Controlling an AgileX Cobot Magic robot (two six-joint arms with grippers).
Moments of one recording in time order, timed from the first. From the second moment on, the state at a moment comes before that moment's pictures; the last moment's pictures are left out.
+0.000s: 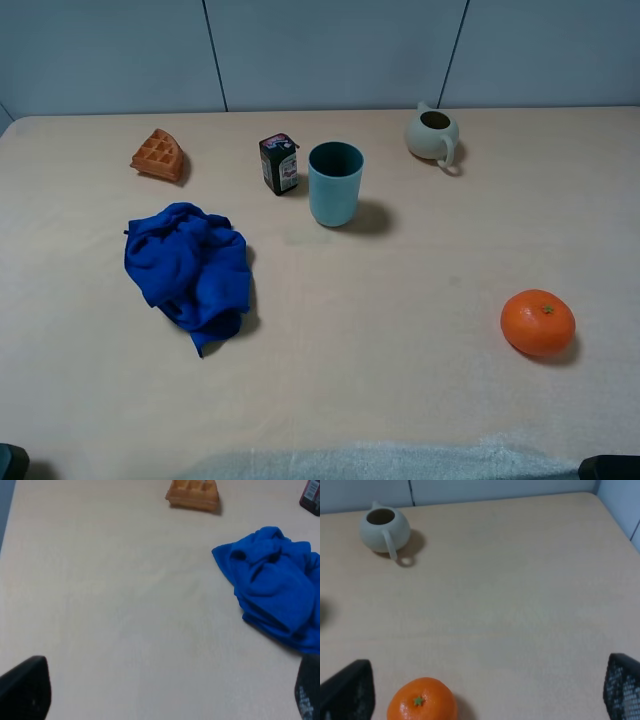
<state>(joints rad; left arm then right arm) -0.05 -0.01 -0.49 0.08 1.06 0.01 -0.04 -0.01 -0.49 -0.02 1.03 0.06</state>
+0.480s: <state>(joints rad) -0.05 -0.01 -0.49 0.08 1.06 0.01 -0.04 -0.01 -0.49 -0.01 1.03 0.06</state>
